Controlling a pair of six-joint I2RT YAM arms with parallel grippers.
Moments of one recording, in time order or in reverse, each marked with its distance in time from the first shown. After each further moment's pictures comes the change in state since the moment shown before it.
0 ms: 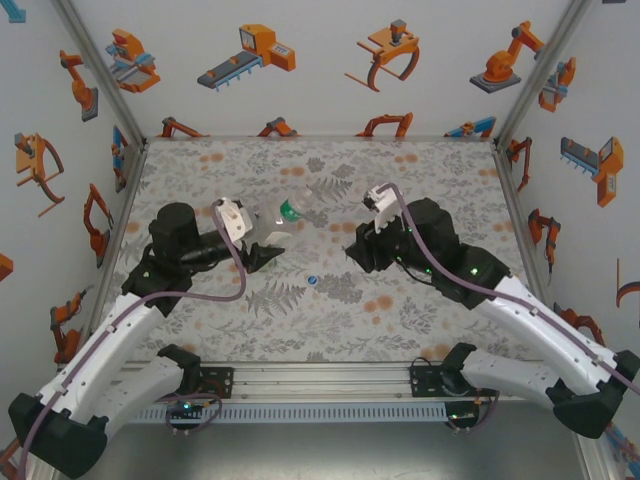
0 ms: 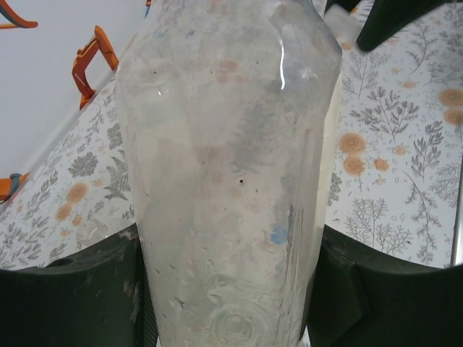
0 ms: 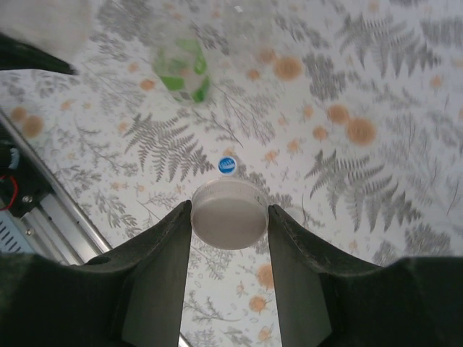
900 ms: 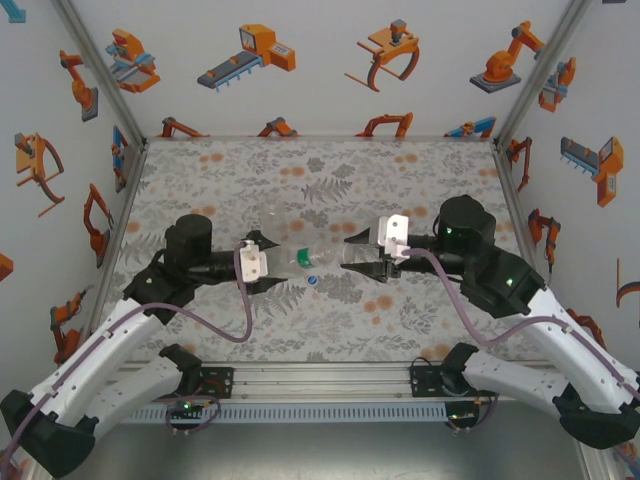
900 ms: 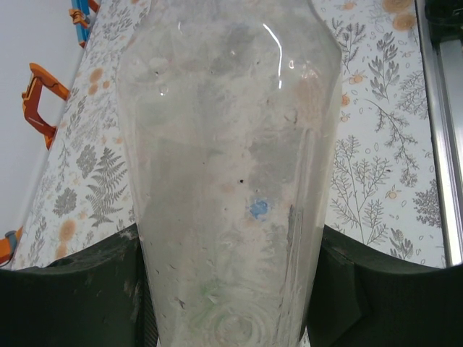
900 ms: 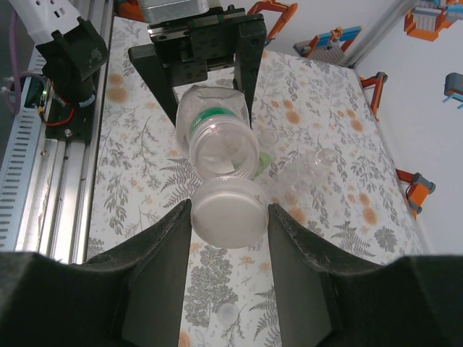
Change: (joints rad) left arm -0.125 -0.025 -0.002 -0.215 0.031 0.338; right arm 0.000 -0.072 0.095 0.022 -0.496 -0.566
